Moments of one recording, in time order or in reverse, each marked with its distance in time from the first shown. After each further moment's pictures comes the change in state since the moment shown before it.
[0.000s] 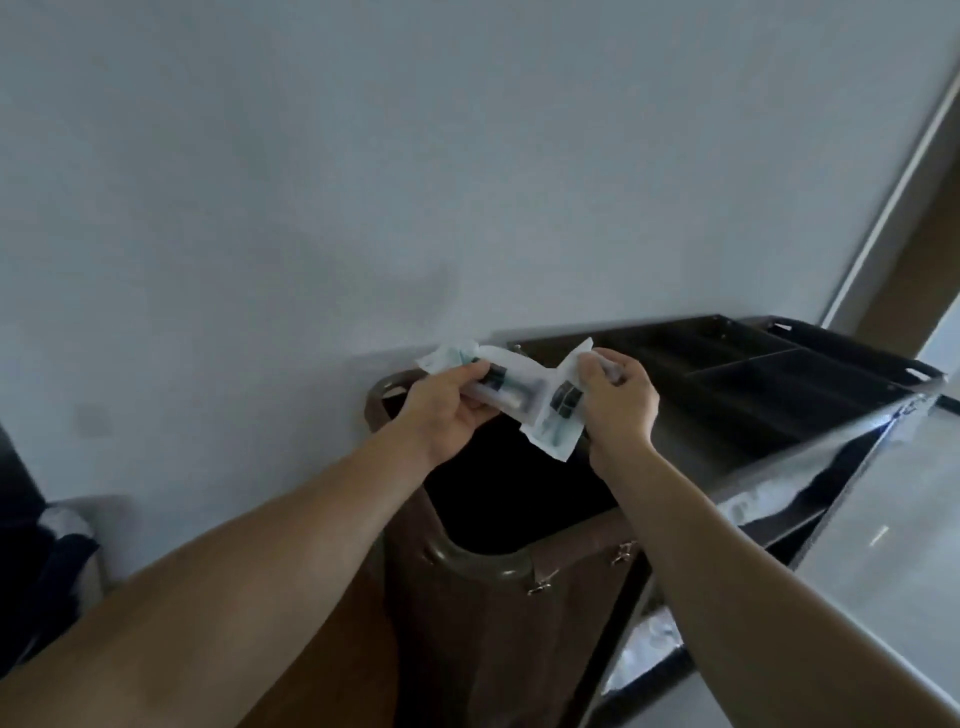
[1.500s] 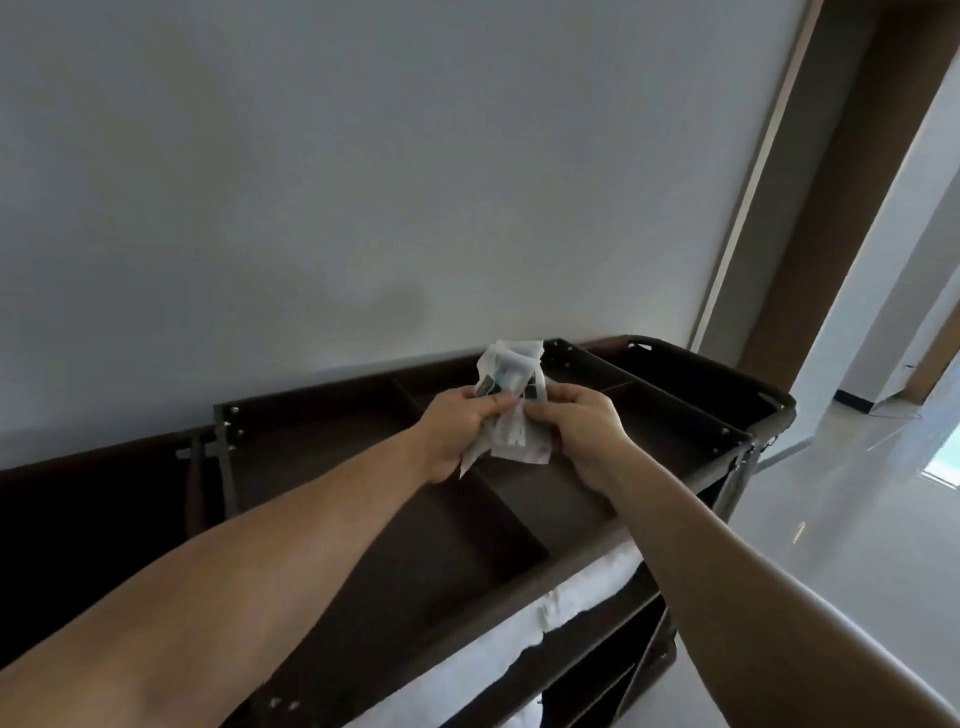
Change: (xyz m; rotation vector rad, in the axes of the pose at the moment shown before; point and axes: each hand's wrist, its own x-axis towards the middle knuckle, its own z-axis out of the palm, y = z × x) left_hand 0.267 -0.220 0.328 0.504 -0.196 -0.033; right_hand 0.384 0.050 -0.256 -0.097 -0.374 0.189
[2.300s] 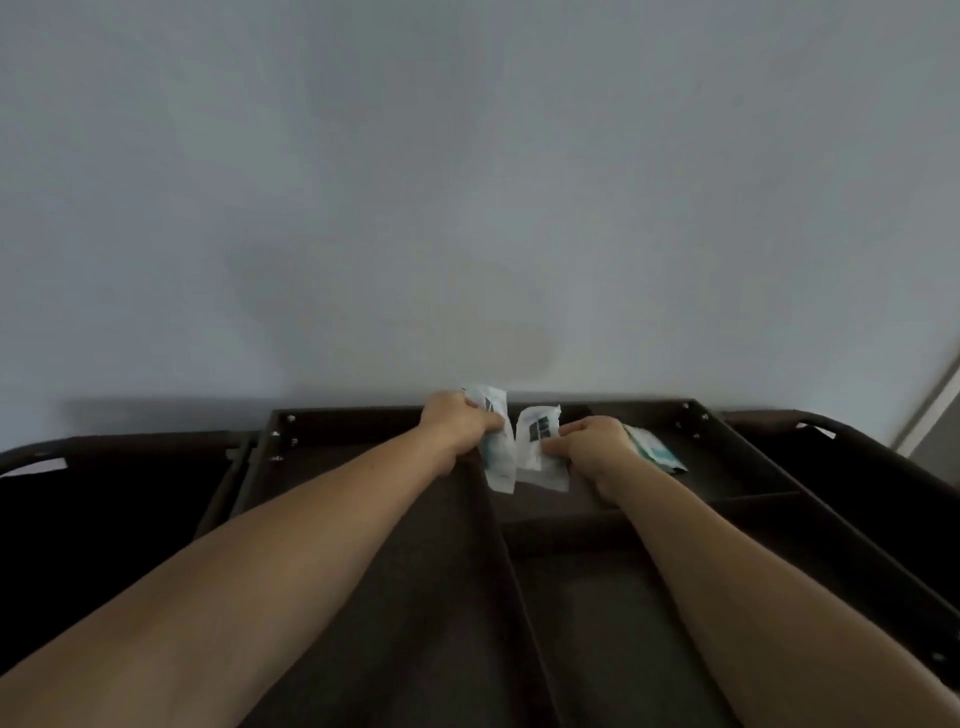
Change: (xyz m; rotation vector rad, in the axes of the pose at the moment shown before) left_hand 0.129 0.003 -0.086 0.405 0.672 -0.061; right_hand 0.204 0.032 0.061 -0.421 -0.184 0.102
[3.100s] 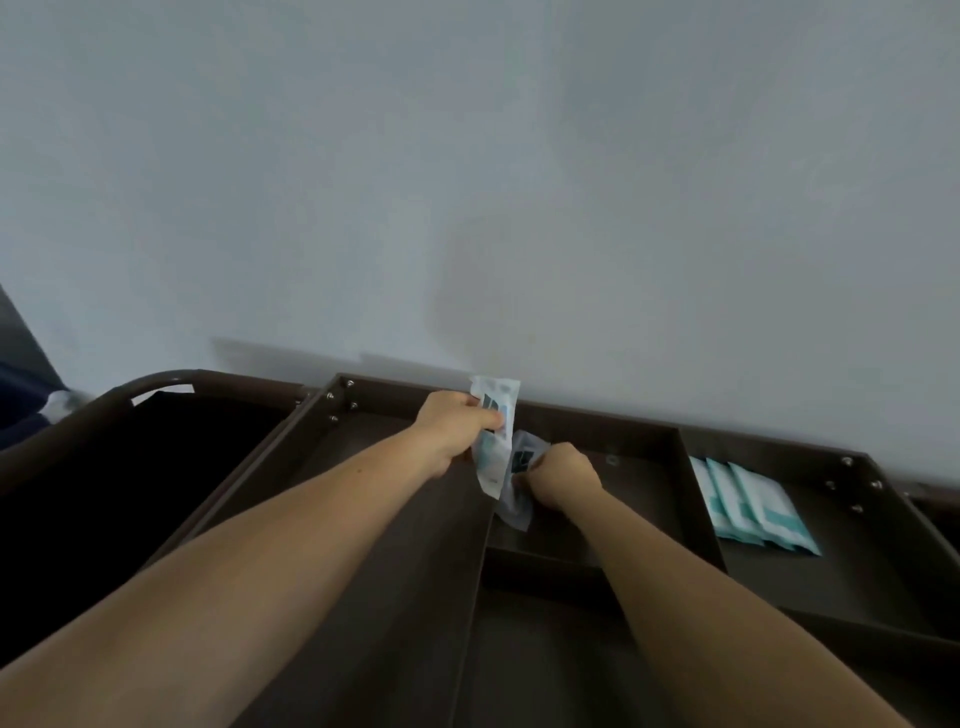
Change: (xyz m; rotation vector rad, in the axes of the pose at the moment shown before) left_hand 0.030 -0.026 0.011 -0.083 0.344 -0.227; right_hand 0.090 0.028 0.083 -0.656 -0.465 -0.188
